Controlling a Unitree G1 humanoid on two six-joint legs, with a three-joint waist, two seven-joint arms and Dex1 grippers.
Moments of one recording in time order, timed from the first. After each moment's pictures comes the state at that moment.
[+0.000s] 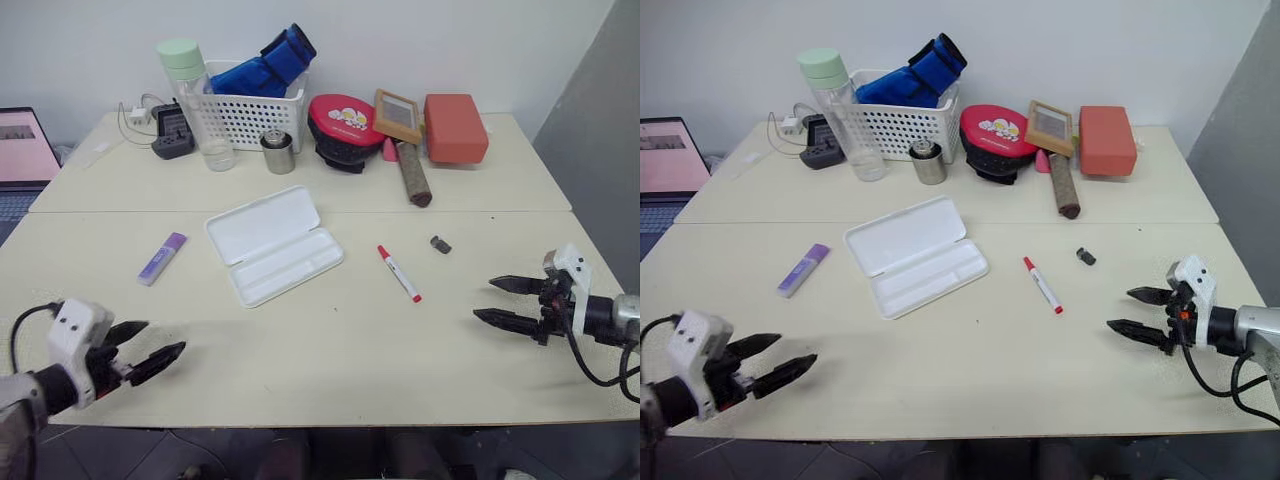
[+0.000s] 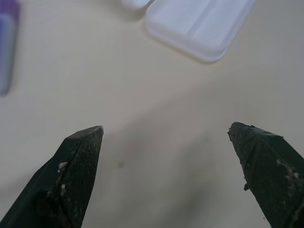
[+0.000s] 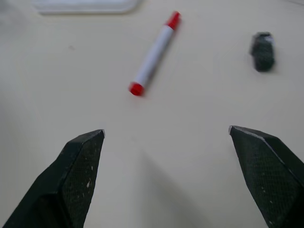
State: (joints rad) left arm 0.26 0.79 0.49 -0.39 -0.57 0.65 -0.87; right arm -0.11 -0.93 -0.24 -0.23 0.65 0.67 1.12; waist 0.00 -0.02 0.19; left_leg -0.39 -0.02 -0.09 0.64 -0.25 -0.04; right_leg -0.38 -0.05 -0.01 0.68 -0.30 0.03
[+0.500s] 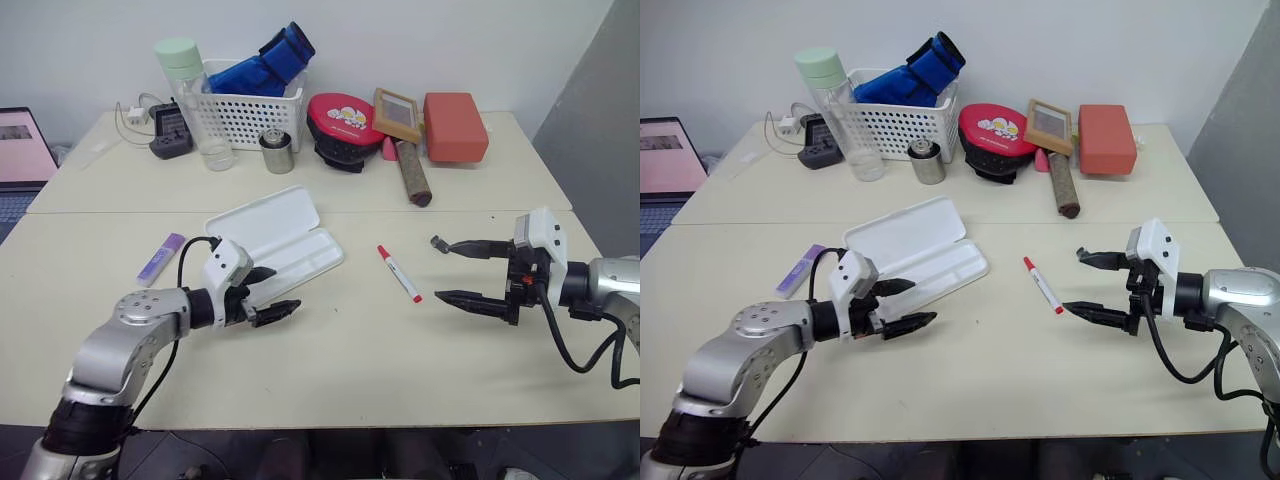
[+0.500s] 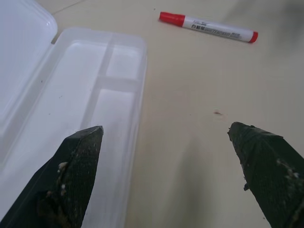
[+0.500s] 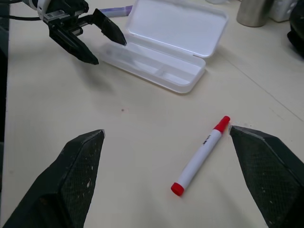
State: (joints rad) left arm -0.26 0.70 -0.02 -0.21 -0.43 0.63 -0.87; right arm -0.25 -0.92 -0.16 -0.44 0.61 0.66 0.99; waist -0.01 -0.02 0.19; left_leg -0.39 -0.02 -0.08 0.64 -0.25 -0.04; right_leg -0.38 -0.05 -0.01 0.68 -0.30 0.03
